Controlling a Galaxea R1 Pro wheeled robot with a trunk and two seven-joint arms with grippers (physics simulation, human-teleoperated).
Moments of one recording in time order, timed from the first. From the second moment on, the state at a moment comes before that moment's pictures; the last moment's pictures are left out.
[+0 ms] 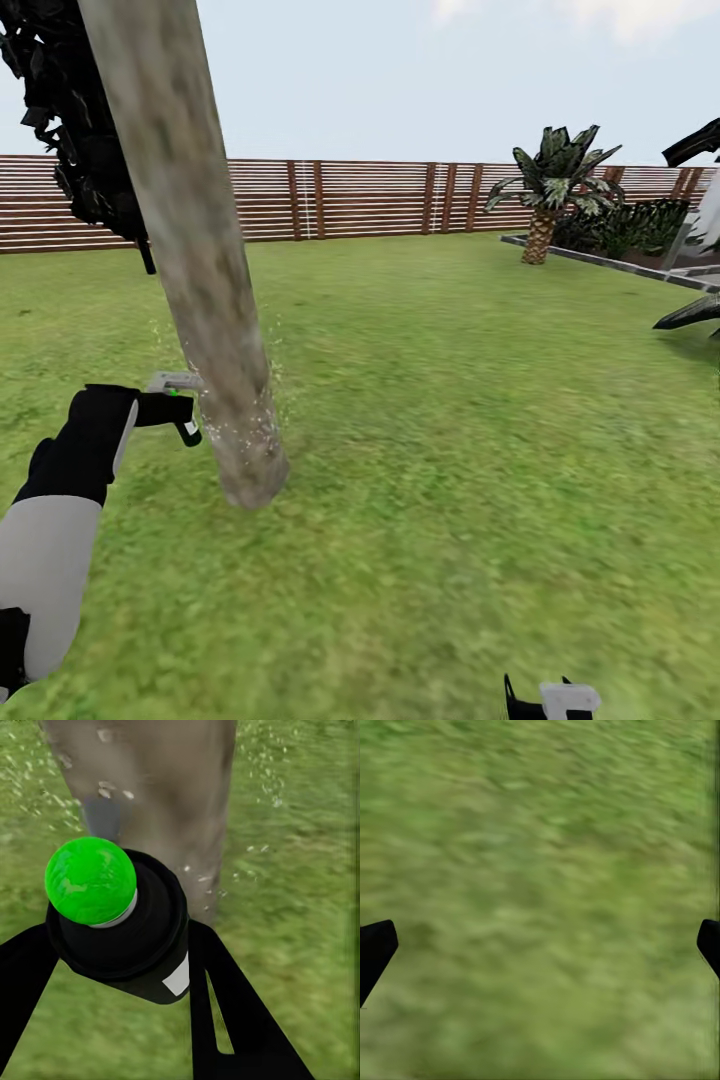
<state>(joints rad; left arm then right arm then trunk) -0.98 0.24 0.12 -1.00 -0.23 0.88 -0.40 -0.36 -0.08 0.07 -0.06 0.00 -0.72 -0.17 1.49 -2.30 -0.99</state>
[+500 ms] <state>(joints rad) -0.98 0.24 0.12 -1.00 -0.23 0.87 -0.40 -0.36 -0.08 0.07 -0.06 0.00 -0.72 -0.17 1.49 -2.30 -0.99</state>
